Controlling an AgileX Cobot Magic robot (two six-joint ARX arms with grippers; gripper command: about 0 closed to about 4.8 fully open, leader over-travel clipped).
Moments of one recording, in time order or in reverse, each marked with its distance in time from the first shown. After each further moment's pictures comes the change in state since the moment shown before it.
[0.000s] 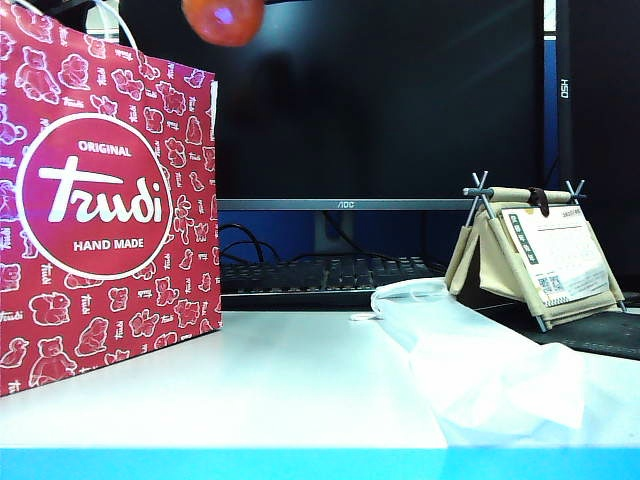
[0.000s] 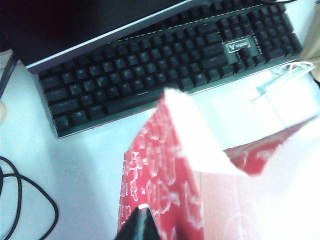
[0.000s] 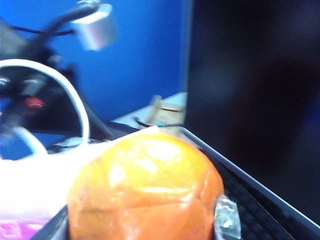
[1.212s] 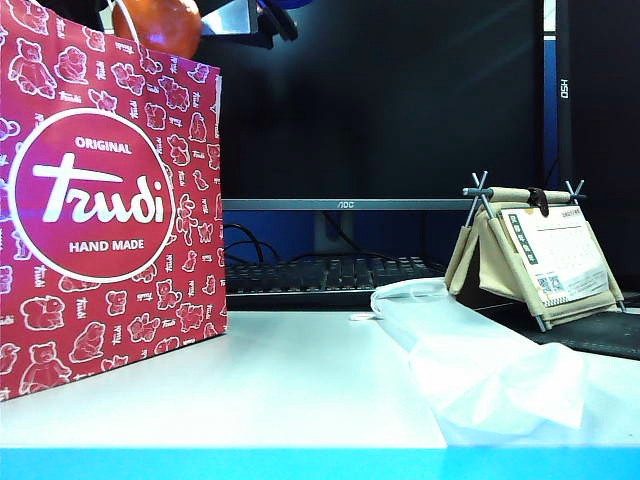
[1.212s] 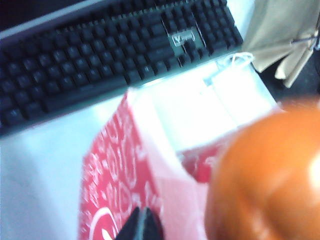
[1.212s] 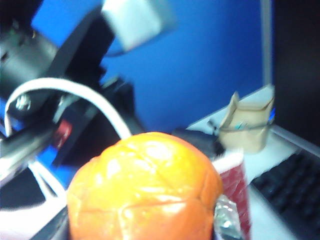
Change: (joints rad) left arm -0.014 0.000 0.000 -0.053 0.154 -0.005; right arm 0.013 0.140 0.011 0.150 -0.233 0.240
